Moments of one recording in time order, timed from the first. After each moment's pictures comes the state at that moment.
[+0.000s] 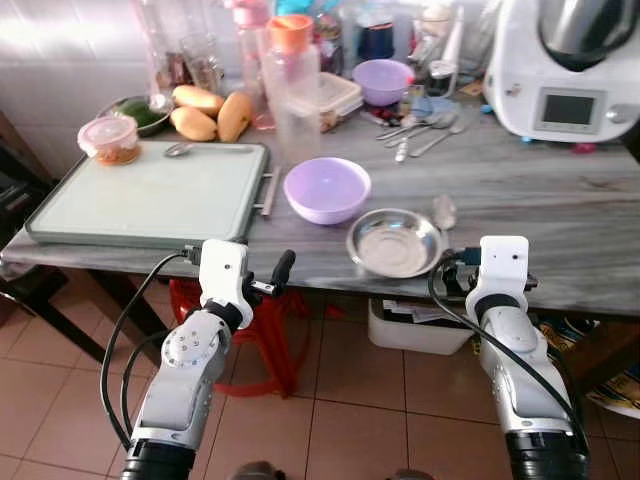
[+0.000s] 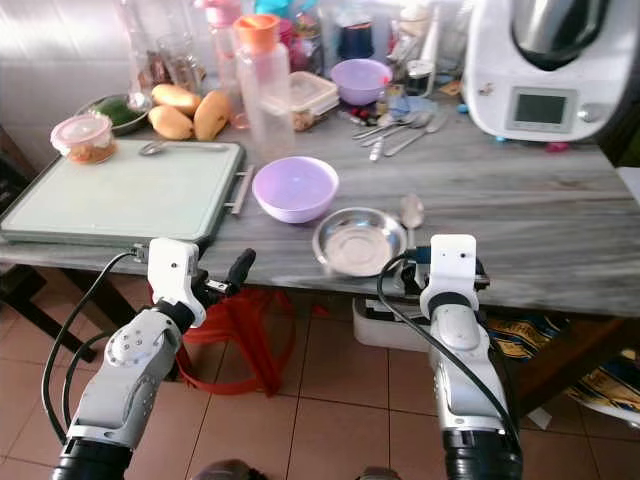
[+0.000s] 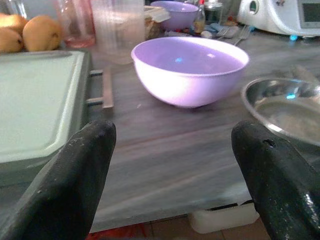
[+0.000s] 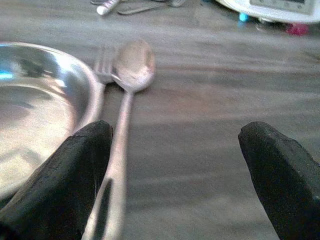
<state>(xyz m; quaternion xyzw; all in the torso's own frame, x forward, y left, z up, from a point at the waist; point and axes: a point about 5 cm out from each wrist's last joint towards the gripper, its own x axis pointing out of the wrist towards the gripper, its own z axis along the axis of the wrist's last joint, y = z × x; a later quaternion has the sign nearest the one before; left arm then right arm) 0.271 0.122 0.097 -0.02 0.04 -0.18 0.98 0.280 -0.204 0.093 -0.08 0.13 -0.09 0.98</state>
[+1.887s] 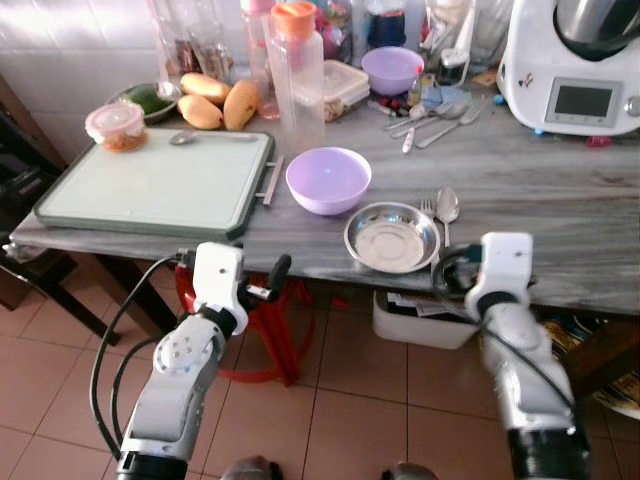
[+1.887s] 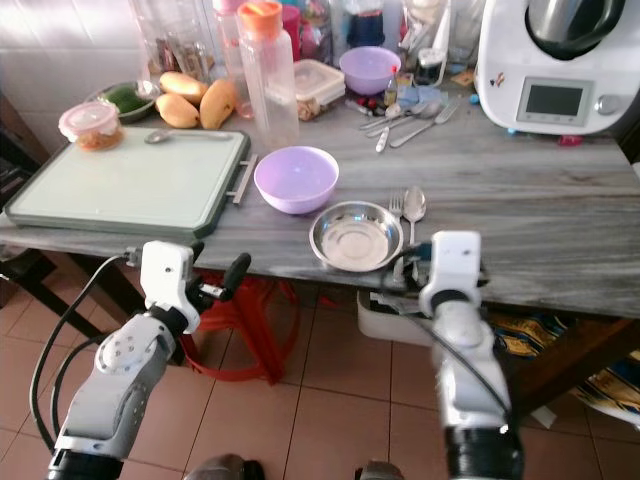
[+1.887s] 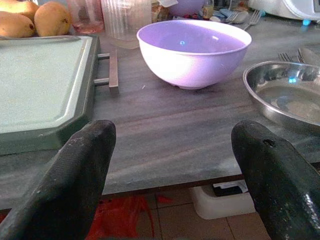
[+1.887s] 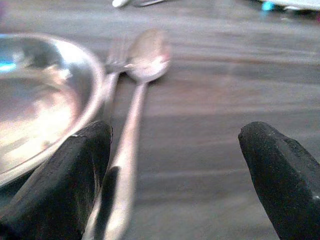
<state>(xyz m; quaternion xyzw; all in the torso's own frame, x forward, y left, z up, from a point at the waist) 0.263 0.128 0.098 -0.01 0.05 -0.18 0.98 0.278 -0.195 0.096 -0.06 0.12 -0.06 0.99</state>
